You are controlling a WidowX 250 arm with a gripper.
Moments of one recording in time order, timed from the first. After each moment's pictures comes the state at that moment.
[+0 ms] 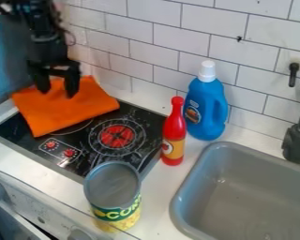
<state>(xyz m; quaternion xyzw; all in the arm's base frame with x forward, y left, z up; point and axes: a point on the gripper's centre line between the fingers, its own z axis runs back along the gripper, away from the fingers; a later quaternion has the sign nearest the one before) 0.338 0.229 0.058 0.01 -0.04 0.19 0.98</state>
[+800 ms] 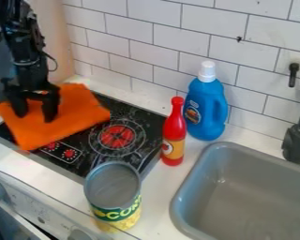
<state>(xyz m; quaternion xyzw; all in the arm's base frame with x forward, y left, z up) 0.279 0.231 0.033 0.05 0.03 0.20 0.98</state>
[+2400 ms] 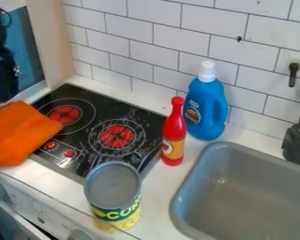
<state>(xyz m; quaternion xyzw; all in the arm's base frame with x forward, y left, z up) 0.214 0.194 0.132 0.01 0.00 0.15 0.99</state>
